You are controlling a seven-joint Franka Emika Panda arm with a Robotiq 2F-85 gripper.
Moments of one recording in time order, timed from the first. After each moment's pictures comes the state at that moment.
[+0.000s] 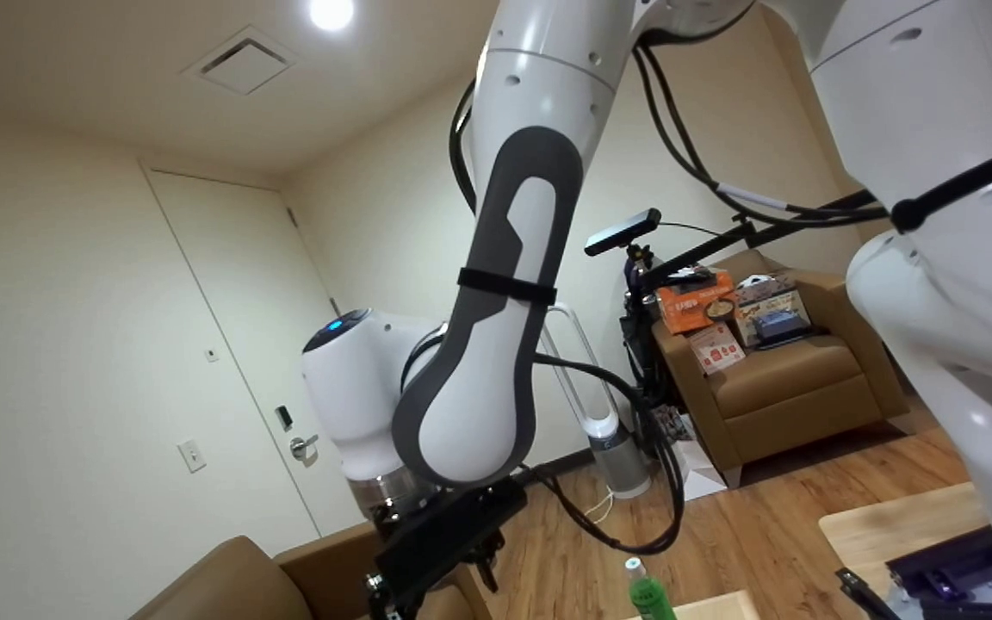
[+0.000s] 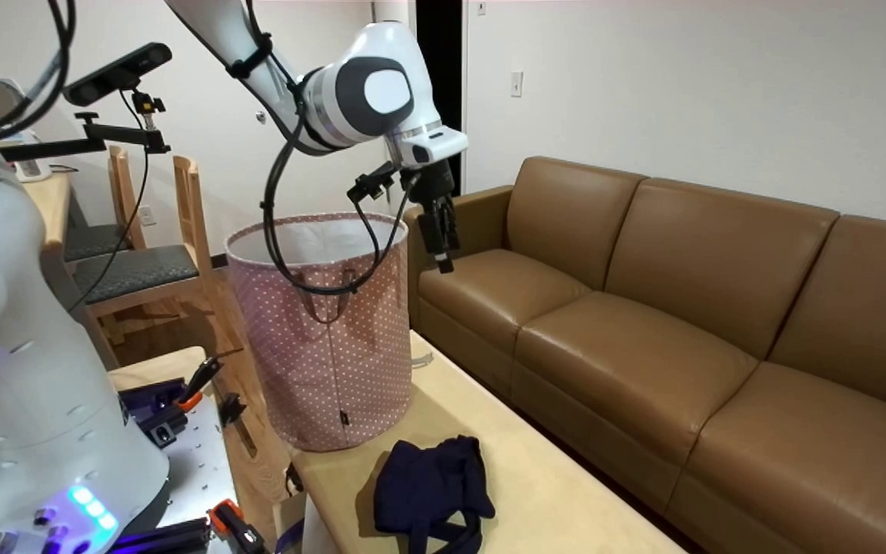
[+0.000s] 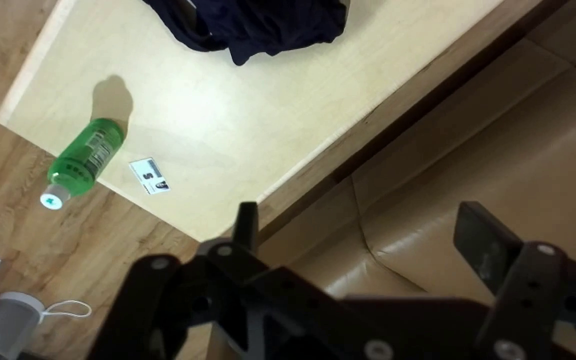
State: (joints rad) arm 0.04 -0.05 -0.01 -2.43 -0.37 2.55 1.07
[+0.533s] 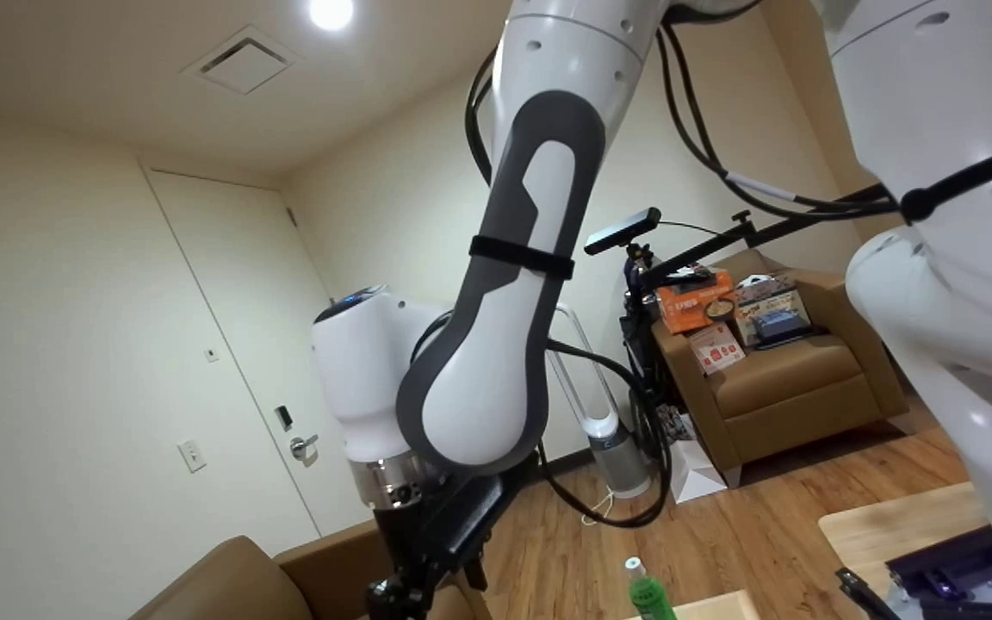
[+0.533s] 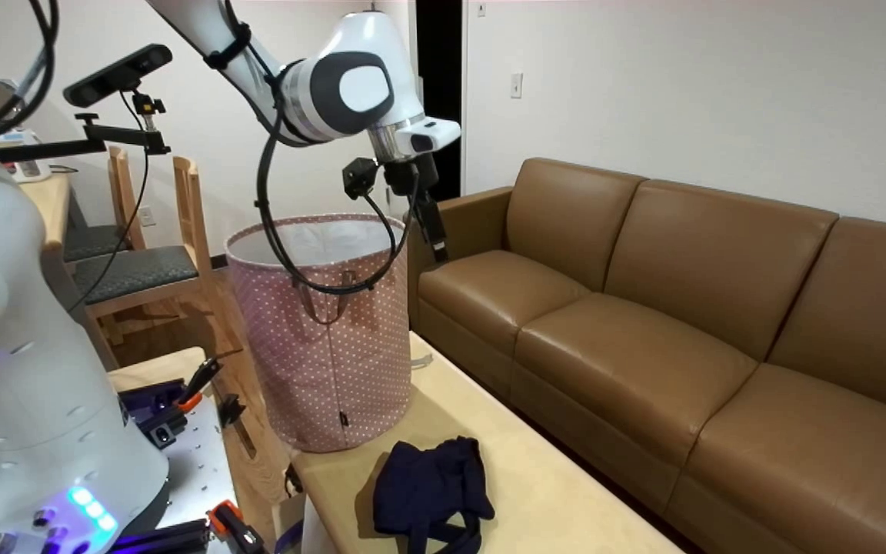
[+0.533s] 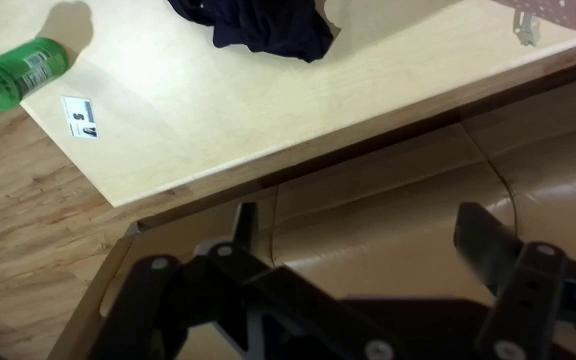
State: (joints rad) arm 0.05 -0.13 0.02 -2.50 -0.27 2.60 0.63
